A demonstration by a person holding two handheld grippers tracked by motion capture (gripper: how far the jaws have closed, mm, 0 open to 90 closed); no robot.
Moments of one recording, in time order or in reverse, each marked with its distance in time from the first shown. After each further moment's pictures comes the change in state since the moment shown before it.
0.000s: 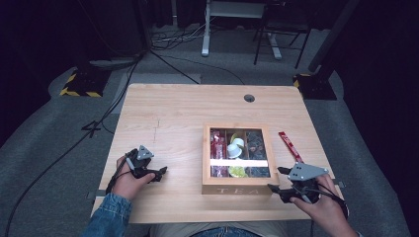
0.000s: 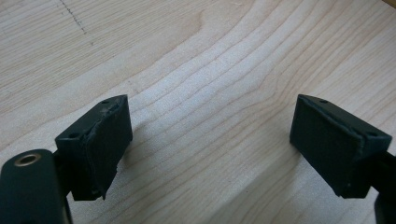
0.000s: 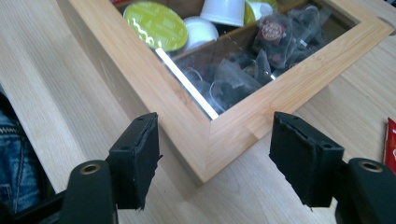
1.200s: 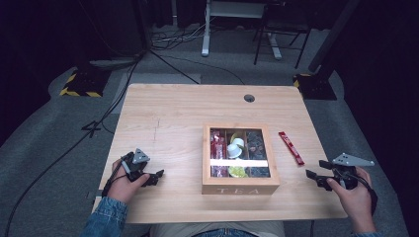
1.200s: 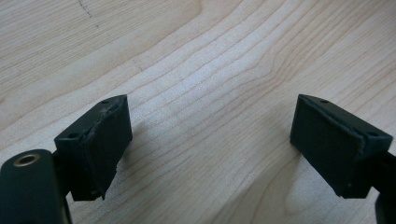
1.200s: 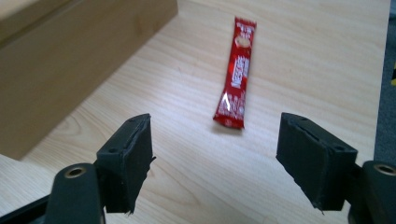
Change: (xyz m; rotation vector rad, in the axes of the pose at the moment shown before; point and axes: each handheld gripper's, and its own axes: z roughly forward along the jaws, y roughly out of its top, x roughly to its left) left arm 0.001 -0.011 -0.010 0.004 -0.005 0.002; right arm -0.103 -0.100 -0.026 -0.011 -0.179 0.378
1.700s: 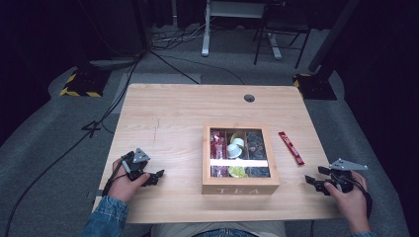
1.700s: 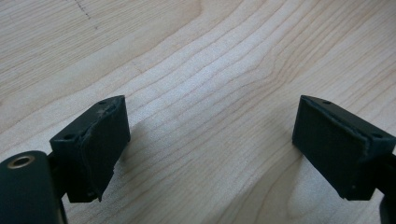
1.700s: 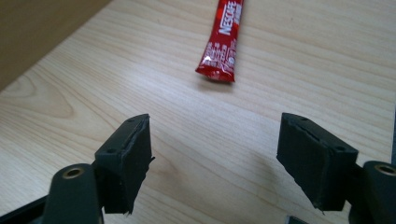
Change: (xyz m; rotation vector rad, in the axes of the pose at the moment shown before) left arm 0.001 0.001 0.001 0.003 -0.005 0.001; right arm -0.010 -0.026 0.019 0.060 -0.008 0.019
